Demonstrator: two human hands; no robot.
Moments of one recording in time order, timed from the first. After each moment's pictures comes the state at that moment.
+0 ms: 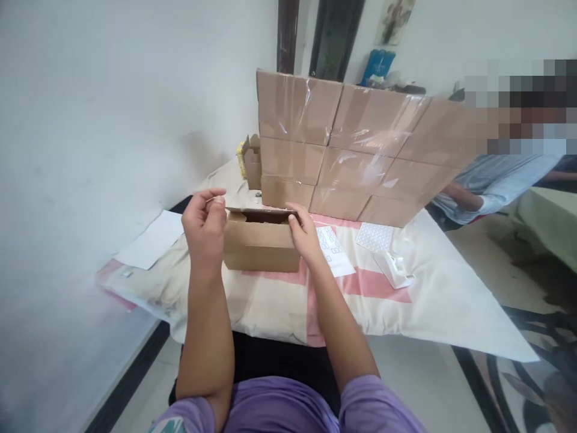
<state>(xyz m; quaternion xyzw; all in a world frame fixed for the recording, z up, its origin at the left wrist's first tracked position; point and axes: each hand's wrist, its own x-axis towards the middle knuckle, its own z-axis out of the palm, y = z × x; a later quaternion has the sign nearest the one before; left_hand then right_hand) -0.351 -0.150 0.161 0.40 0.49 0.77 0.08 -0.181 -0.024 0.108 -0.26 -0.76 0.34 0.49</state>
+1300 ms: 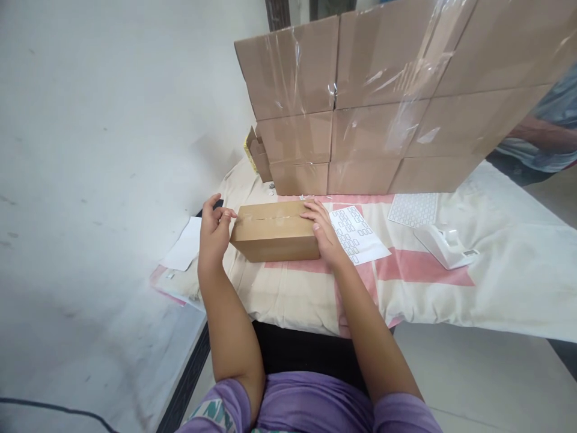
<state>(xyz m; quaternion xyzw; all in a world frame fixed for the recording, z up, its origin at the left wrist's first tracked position) -0.414 -0.148 0.110 0.47 0.64 0.60 0.10 -0.163 -0.023 0.037 -0.18 -0.76 0.35 0.51</state>
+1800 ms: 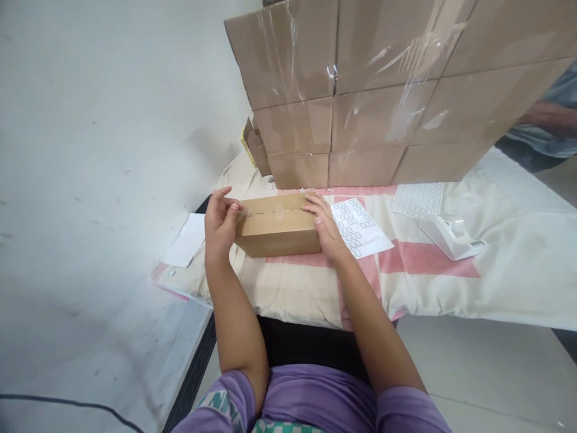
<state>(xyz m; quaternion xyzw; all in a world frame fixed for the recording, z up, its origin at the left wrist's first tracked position) -0.407 -0.138 0.105 0.52 0.58 0.62 0.10 -0.164 -0.031 0.039 -0.19 -0.75 0.34 0.53</state>
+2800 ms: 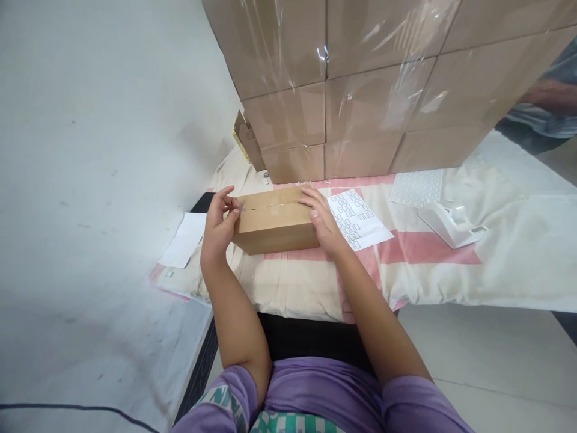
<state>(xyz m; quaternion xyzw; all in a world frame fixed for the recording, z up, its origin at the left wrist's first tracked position) -0.415 -0.137 0.097 0.56 0.61 0.54 0.12 -0.164 -0.032 0.038 -0.19 -0.75 0.34 0.53</state>
